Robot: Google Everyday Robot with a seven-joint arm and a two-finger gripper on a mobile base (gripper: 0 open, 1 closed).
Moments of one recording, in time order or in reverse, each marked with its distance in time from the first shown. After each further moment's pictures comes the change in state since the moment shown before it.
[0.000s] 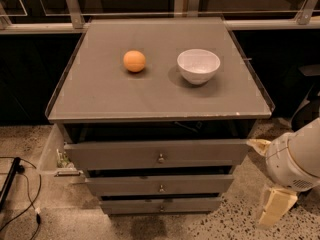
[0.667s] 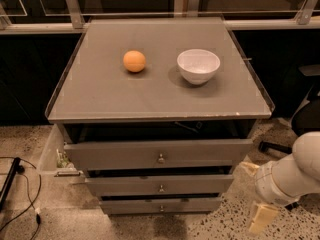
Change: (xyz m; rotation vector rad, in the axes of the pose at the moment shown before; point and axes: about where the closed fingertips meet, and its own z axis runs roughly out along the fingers) arm 0.059 -0.007 0.118 -0.045 -0.041 0.005
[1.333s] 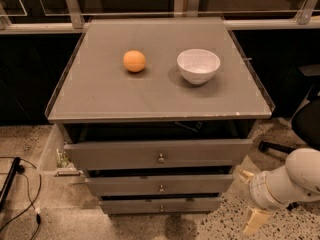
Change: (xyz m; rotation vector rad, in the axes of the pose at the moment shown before) arm 0.027 -0.013 0.067 0.008 -0.075 -0.033
